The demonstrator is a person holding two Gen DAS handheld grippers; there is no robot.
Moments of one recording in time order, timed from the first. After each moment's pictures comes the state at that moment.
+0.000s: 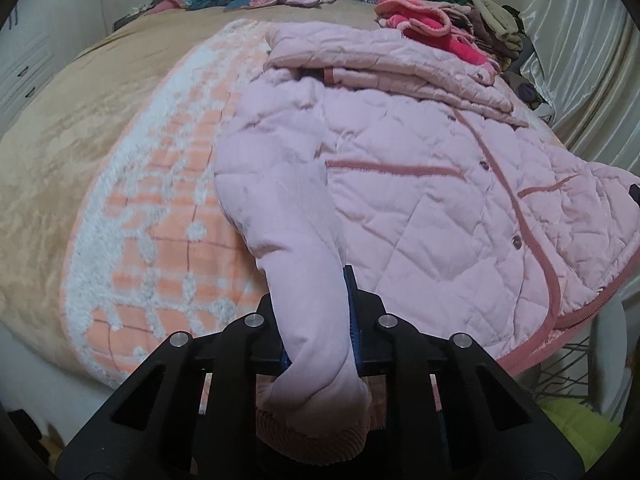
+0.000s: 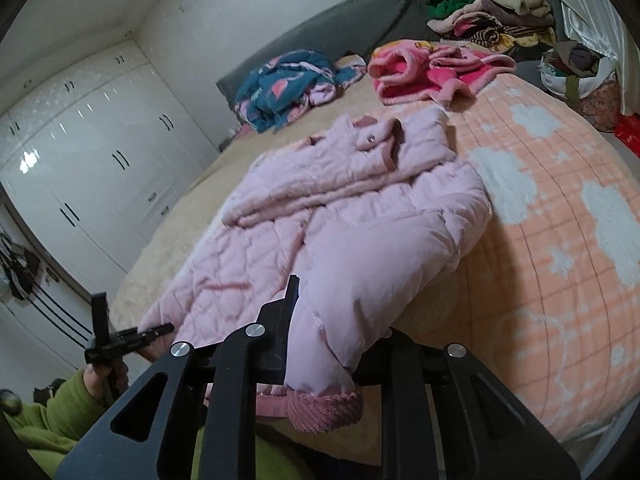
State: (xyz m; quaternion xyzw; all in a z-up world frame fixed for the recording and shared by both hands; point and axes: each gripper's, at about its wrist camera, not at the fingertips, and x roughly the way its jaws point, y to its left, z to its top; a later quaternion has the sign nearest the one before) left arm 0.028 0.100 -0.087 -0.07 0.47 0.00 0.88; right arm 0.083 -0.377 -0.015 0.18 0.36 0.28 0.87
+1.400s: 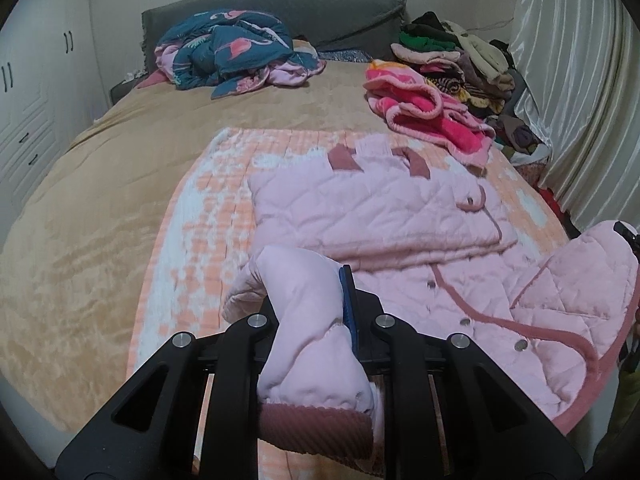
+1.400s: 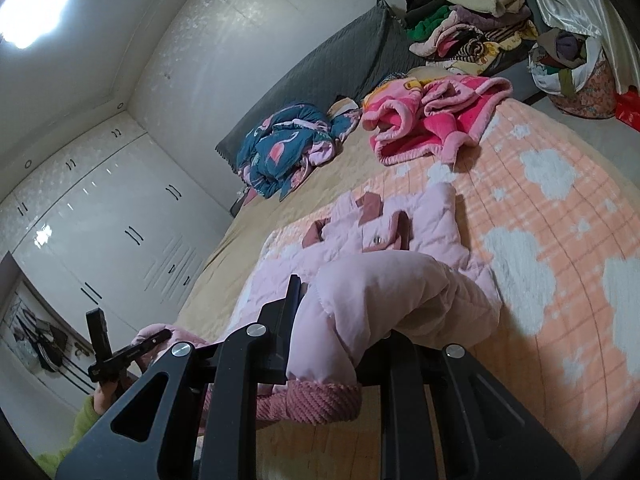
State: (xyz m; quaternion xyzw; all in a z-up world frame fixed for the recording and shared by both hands) left arm 0.160 0.088 0.065 -0.03 0.39 0.01 0.92; right arm 0.197 -0.409 0.059 0.28 0.31 0.26 0.87
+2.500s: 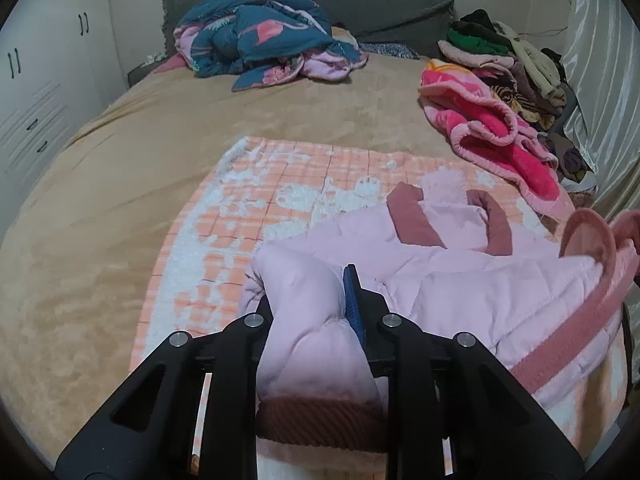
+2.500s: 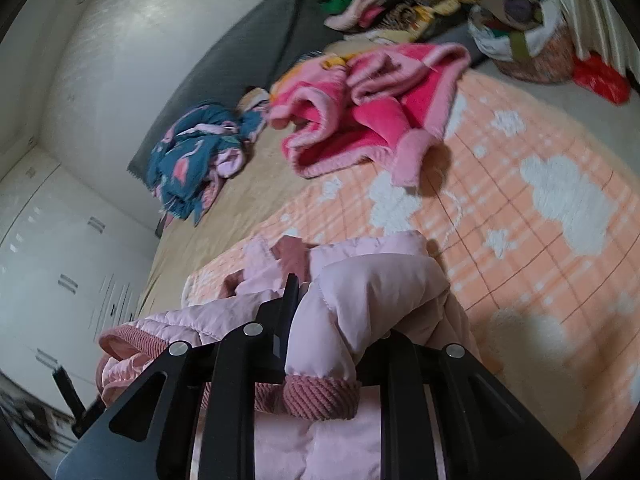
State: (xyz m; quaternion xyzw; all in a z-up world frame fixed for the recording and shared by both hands) left arm 0.347 0.144 0.021 -0.04 0.42 0.07 0.91; right arm 0.436 -0.388 -0.010 0.33 0.40 0.13 0.85
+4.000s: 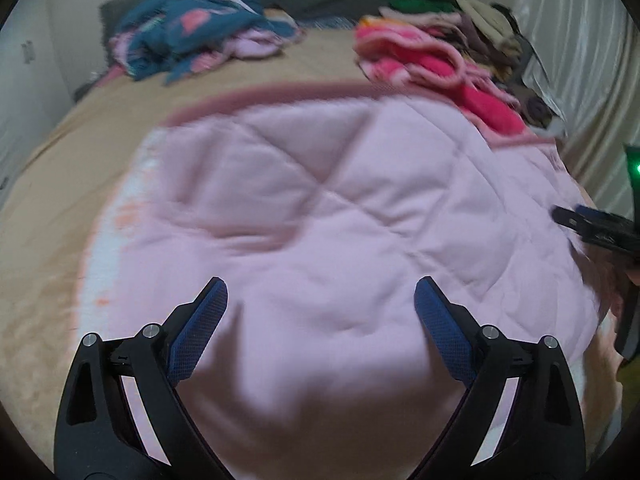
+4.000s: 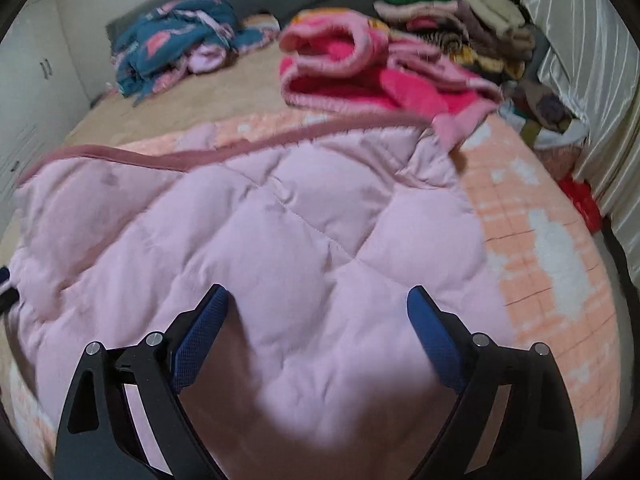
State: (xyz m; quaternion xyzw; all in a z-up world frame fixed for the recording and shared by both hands) left arm 0.371 0.060 -0.054 0.00 0.44 -0.02 0.90; right arm 0.456 -0.267 -0.068 0.00 0.46 0.07 0.89
